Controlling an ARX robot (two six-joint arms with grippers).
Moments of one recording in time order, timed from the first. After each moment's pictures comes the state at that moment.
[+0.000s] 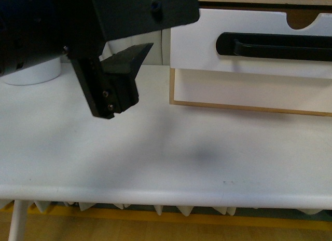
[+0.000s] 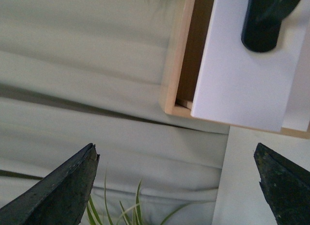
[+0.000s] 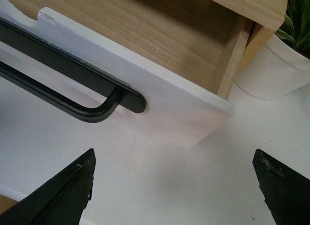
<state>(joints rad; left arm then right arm) -0.49 1.49 0.65 0.99 0.05 1.43 -0.23 1.23 0.99 -0.31 -0.38 -0.50</state>
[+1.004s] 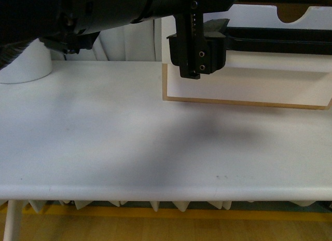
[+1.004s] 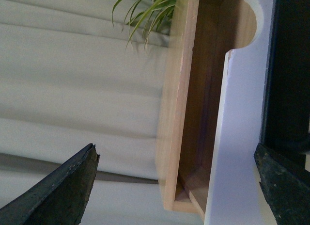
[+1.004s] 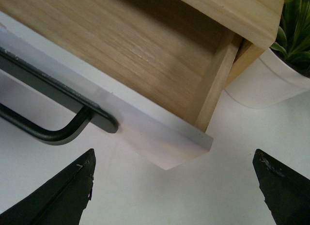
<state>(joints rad) -0.62 1.72 0.99 0.85 0.04 1.48 -0.22 1.36 1.12 -0.32 -0.35 -0.57</state>
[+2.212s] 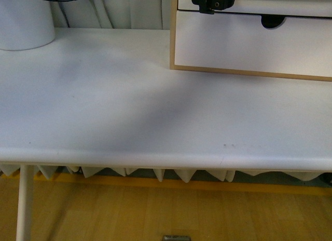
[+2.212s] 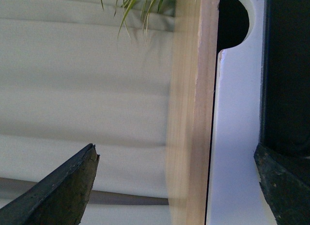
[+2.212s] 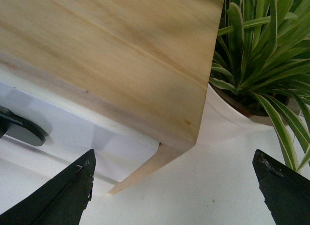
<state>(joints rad) -0.54 2.03 1.41 0.76 0.10 1.55 -0.20 1.71 1.35 -0.06 -0.19 -0.51</state>
